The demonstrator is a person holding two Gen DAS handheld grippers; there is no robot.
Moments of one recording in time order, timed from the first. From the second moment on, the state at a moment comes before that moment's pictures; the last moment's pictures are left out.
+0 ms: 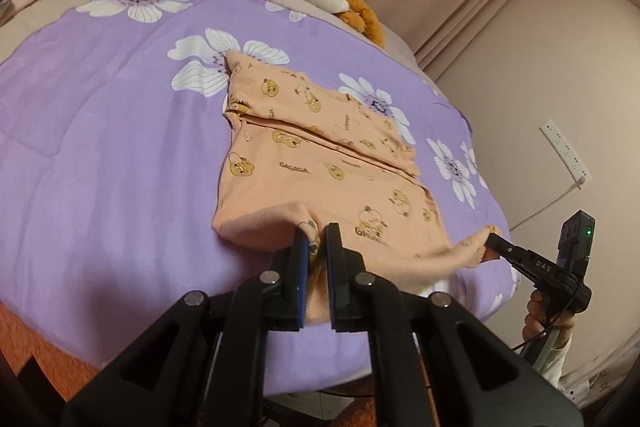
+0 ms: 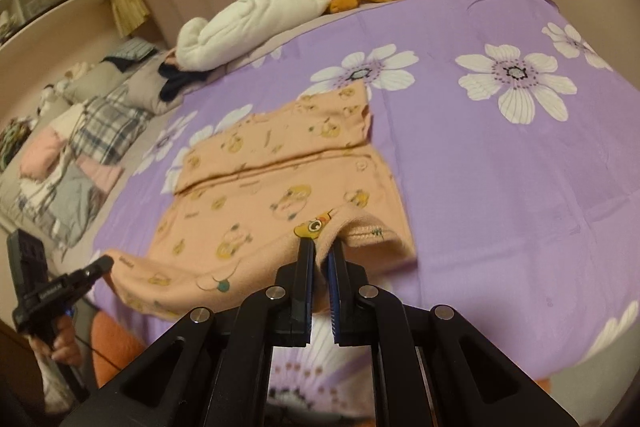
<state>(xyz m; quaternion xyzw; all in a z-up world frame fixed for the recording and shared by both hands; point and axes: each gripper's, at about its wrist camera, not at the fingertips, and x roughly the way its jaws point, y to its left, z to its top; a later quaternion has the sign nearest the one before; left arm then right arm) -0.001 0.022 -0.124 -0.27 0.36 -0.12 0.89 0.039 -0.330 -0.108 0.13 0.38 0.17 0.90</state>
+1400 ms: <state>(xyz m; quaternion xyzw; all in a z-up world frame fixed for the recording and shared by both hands) 0.028 0.018 -0.164 -0.27 0.47 -0.13 0.83 0.069 -0.331 -0.150 0.14 0.45 0.11 0.88</state>
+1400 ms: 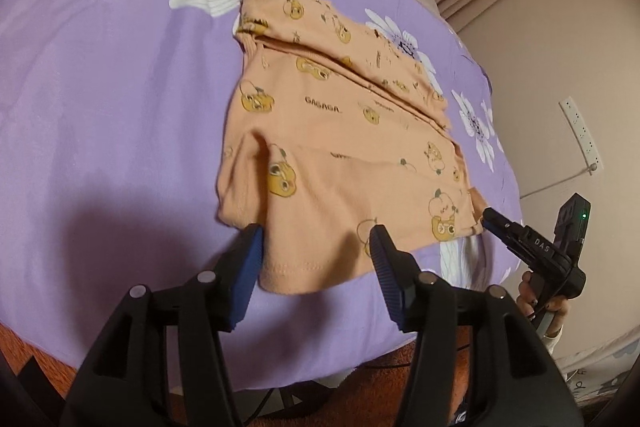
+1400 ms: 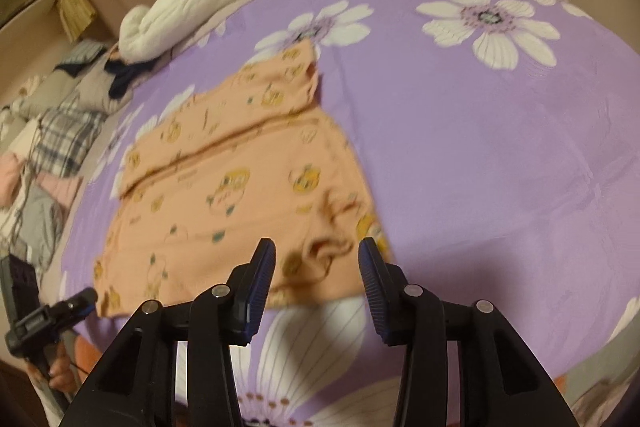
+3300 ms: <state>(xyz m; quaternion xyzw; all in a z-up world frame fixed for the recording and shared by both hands) 0.167 0.041 -0.159 -0.25 0.49 -0.11 0.83 0.161 -0.322 -0.145 0.10 0.50 0.08 0.86</state>
